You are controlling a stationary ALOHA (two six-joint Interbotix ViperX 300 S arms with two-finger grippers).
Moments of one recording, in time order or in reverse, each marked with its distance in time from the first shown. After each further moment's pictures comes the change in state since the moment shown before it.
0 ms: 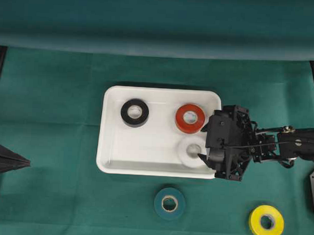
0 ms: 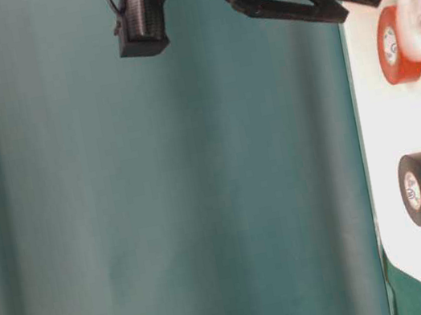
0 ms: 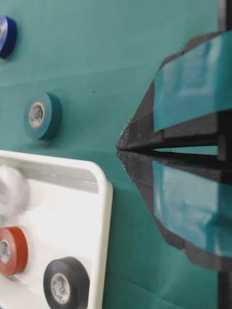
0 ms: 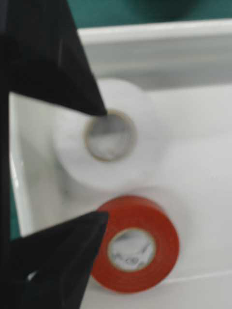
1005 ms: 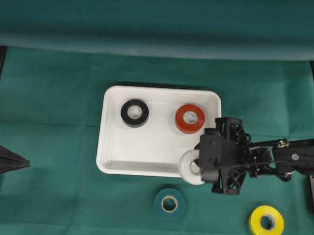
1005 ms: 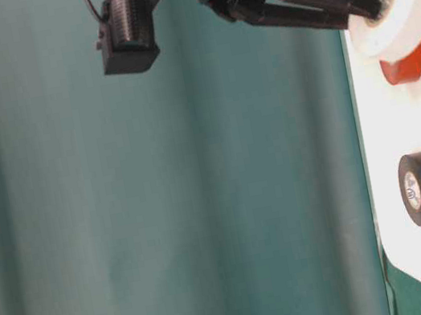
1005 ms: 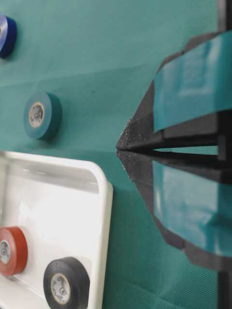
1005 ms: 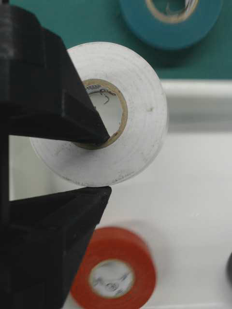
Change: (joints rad) left arm 0.002 0.000 0.000 0.002 0.000 0.000; right arm 0.104 0.002 -0.049 0.000 0.089 0.002
